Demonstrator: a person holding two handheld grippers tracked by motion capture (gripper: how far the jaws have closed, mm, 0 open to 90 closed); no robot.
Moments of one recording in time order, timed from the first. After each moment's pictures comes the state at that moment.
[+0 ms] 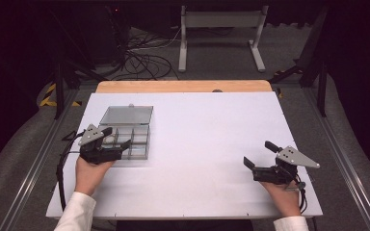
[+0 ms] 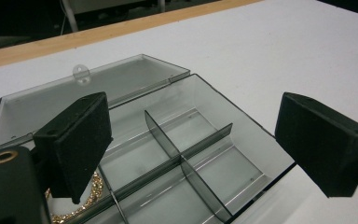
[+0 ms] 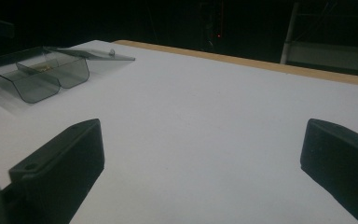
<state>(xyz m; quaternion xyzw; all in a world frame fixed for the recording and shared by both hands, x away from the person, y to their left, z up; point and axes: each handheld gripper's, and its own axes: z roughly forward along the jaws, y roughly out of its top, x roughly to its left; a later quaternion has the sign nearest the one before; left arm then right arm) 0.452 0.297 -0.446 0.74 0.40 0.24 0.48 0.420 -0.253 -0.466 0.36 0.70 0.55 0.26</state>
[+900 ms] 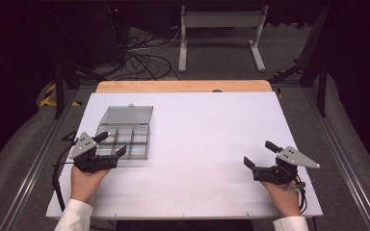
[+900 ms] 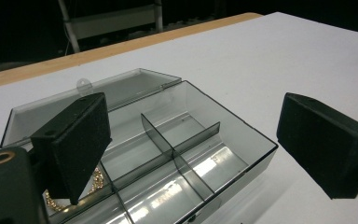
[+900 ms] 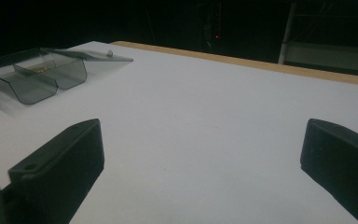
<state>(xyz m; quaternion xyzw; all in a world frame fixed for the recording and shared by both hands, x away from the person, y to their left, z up) 0.425 0.306 -0.450 0.73 0.38 0.27 0.51 0.421 -0.254 -0.467 0.37 0.70 0.55 0.27</state>
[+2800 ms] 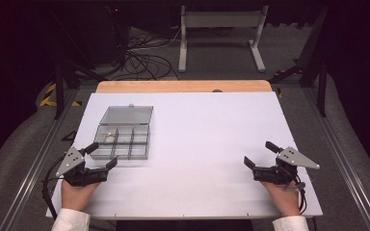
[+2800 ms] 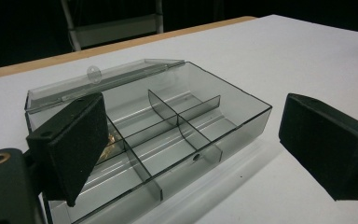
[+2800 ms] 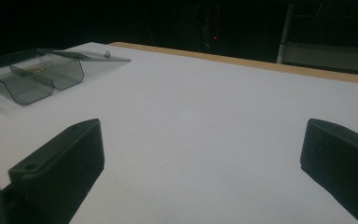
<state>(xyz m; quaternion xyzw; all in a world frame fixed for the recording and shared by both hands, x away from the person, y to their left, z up) 0.396 0.331 -0.472 0.71 0.37 0.28 0.53 0.422 -0.256 -0.472 0.37 0.70 0.55 0.27</state>
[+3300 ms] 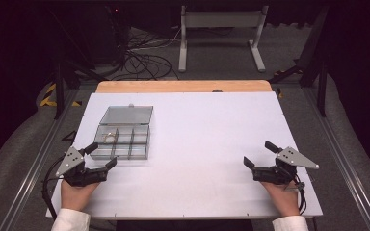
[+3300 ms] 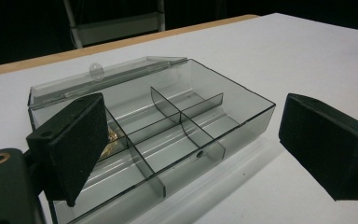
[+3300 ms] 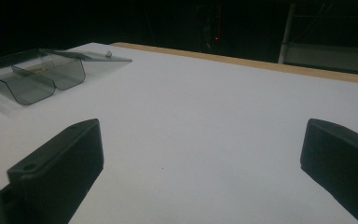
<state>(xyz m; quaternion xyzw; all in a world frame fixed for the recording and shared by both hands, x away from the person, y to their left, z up) 0.396 0.332 -0.473 0.71 0.38 0.28 0.52 0.423 -0.255 -0.473 0.37 0.70 0.56 0.27</state>
